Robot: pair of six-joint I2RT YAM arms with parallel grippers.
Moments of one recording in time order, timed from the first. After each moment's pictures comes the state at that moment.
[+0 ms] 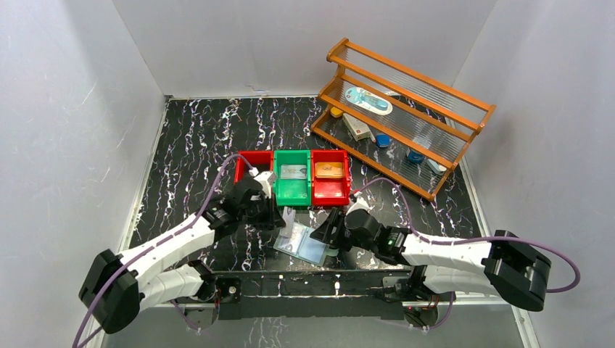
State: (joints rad) left arm -0.73 1.06 0.59 -0.35 0.18 -0.62; right arm 1.10 1.09 0.35 0.11 0.12 1.23
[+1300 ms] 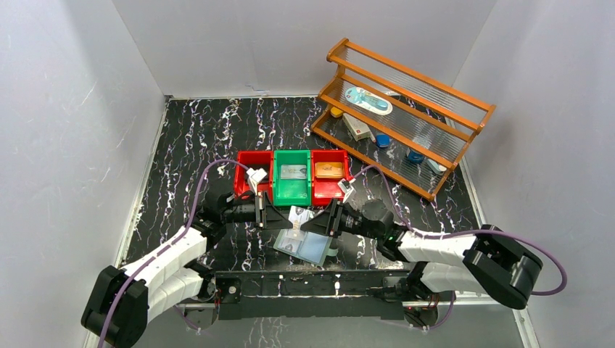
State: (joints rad) left arm -0.47 0.96 0.35 0.24 0.92 -0.90; right arm 0.95 1.16 0.26 0.75 -0.32 1.13
